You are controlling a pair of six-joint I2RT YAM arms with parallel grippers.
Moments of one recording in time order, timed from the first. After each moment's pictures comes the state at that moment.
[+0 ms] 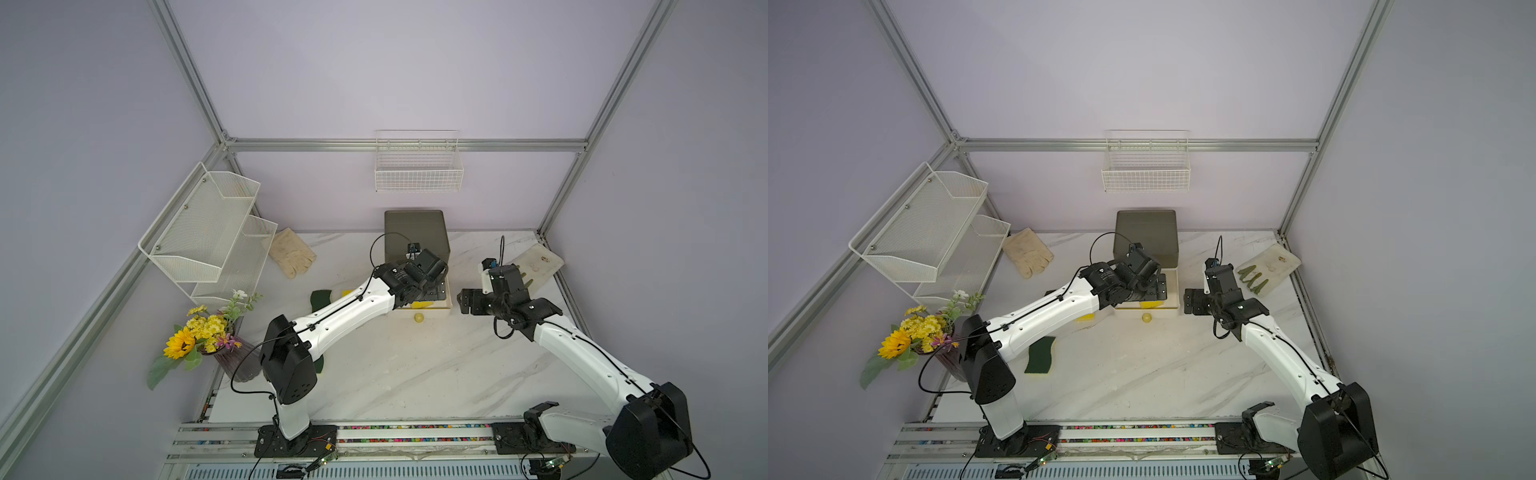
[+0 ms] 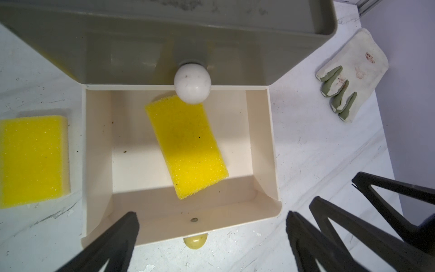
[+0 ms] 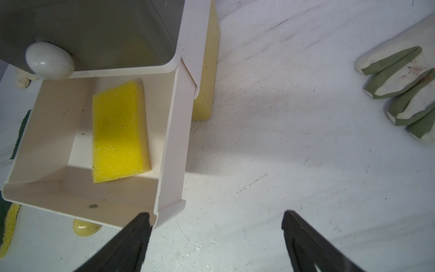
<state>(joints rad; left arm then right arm) -0.87 1.82 1.73 -0.86 -0.32 -0.82 0.35 1.22 0.91 -0.46 0.01 0.32</state>
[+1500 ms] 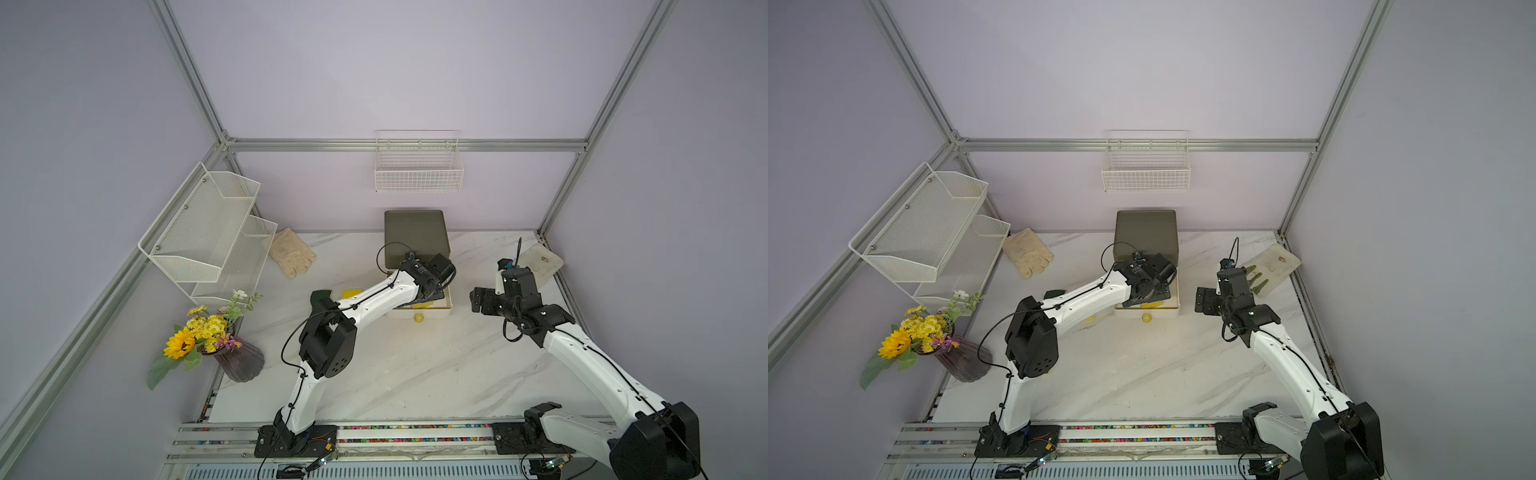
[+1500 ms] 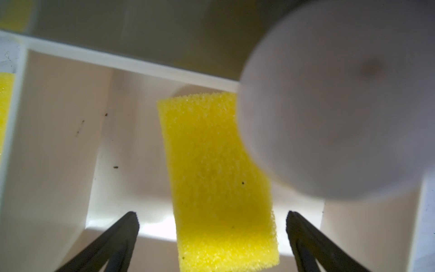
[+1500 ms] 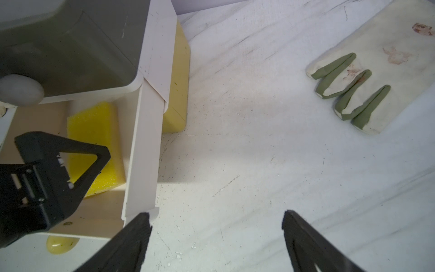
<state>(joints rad) -0.83 2.12 1.90 -0.97 -0.39 -0.99 0.28 1.14 0.86 -0.46 0.06 0.33</state>
